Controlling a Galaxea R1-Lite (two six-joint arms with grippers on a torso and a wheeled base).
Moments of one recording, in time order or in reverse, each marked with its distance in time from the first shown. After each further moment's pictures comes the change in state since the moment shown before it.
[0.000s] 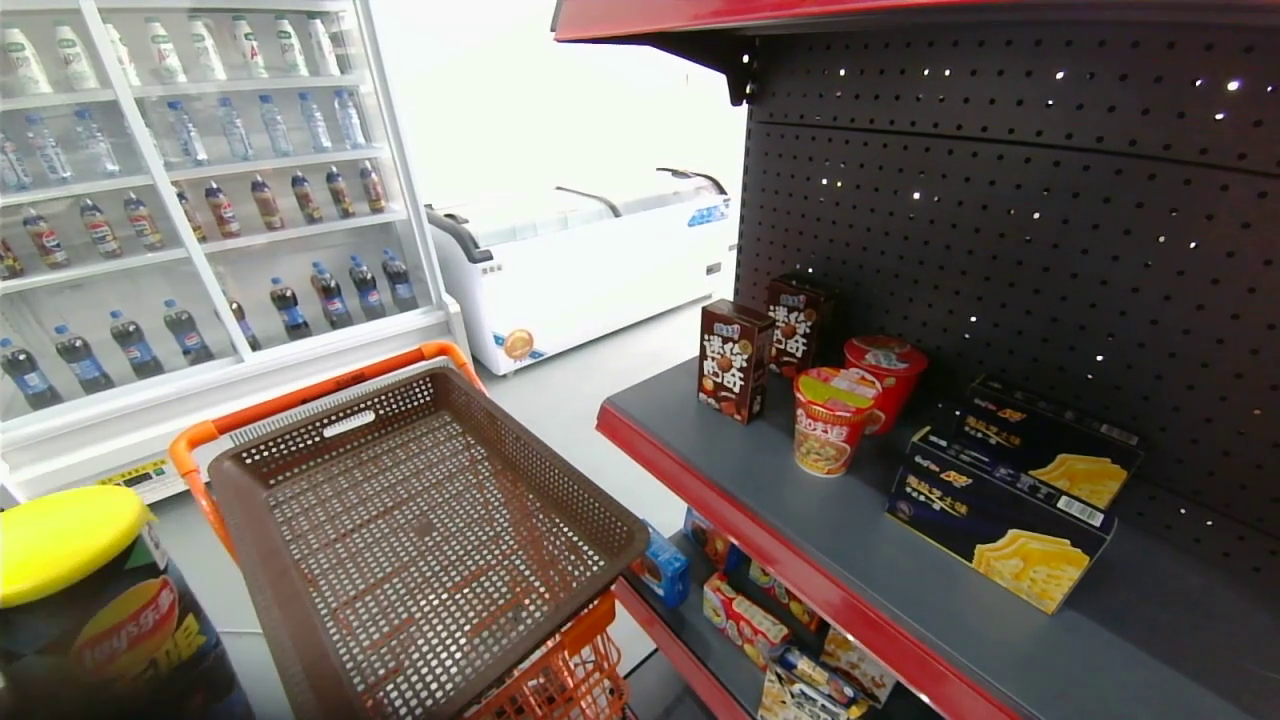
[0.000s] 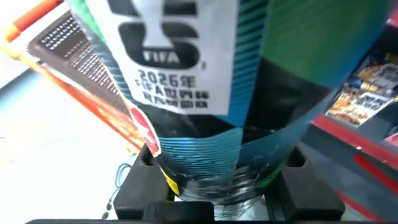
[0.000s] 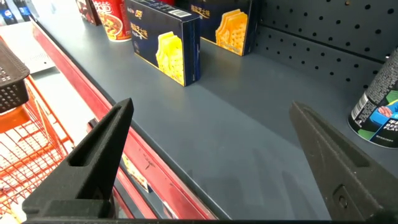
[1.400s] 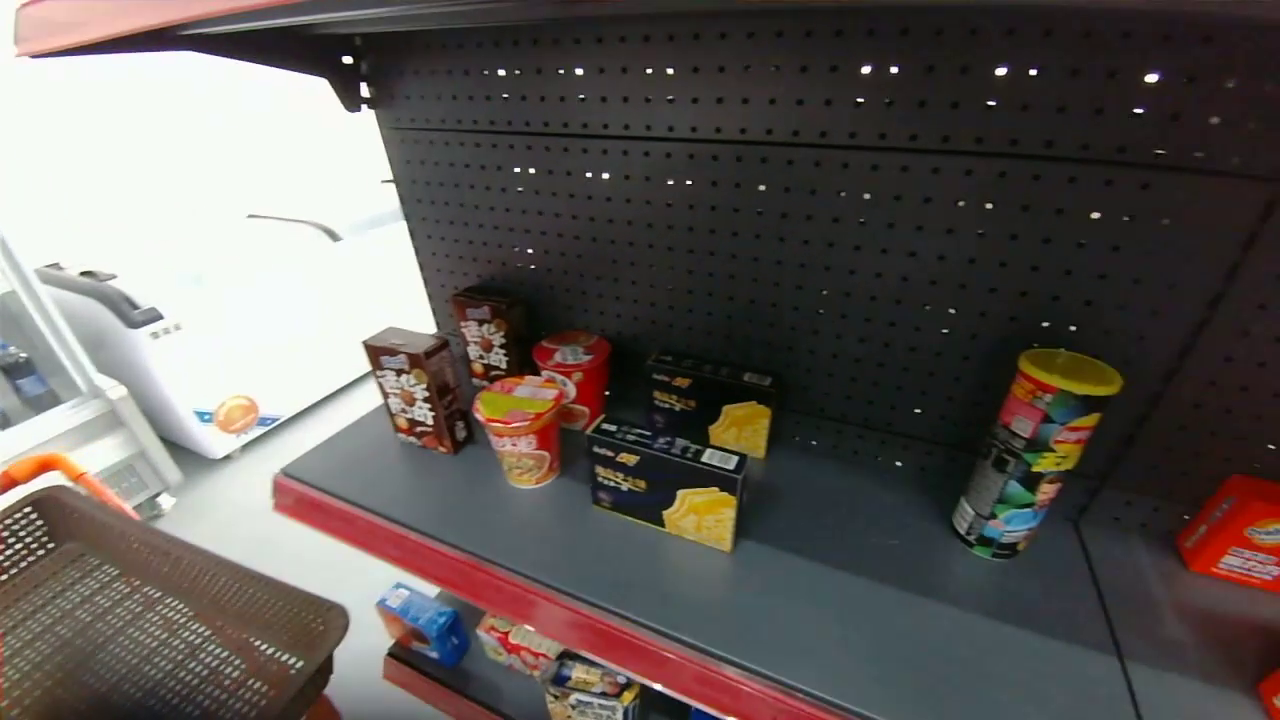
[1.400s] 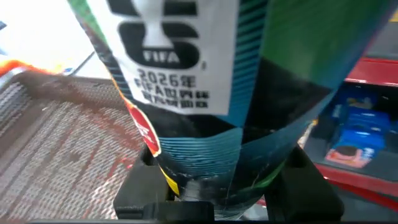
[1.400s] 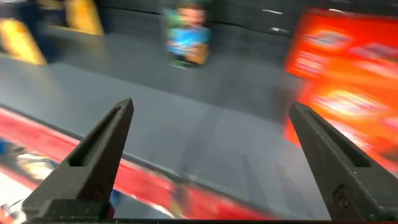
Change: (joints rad) left arm 0.006 -0.459 -0.005 0.300 0.085 0.020; right arm 0.000 0.000 0.000 0.000 0.013 -0.003
